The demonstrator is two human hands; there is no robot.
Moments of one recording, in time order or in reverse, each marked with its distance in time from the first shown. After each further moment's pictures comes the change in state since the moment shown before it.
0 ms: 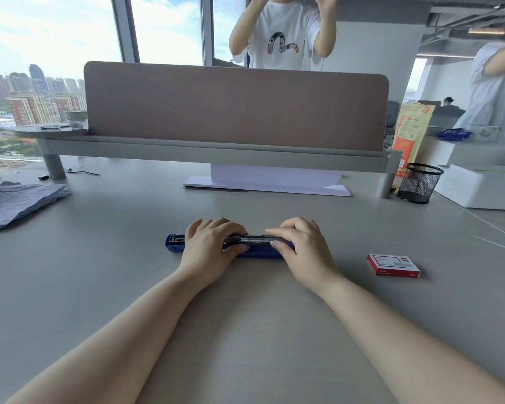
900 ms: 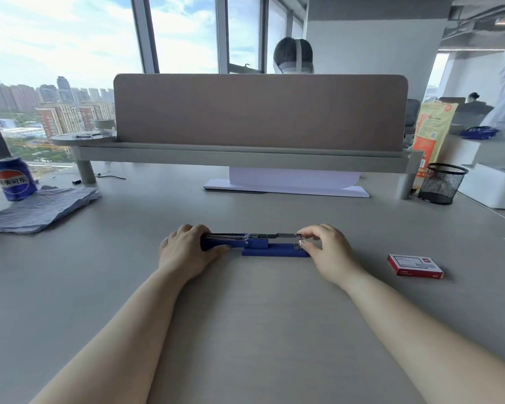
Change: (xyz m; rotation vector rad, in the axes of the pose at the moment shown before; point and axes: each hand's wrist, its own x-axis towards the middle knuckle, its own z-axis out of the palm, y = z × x) left_hand -0.014 -0.056 -0.036 0.195 -0.134 -0.418; right_hand 0.002 0.021 0.003 0.108 -0.127 0.261
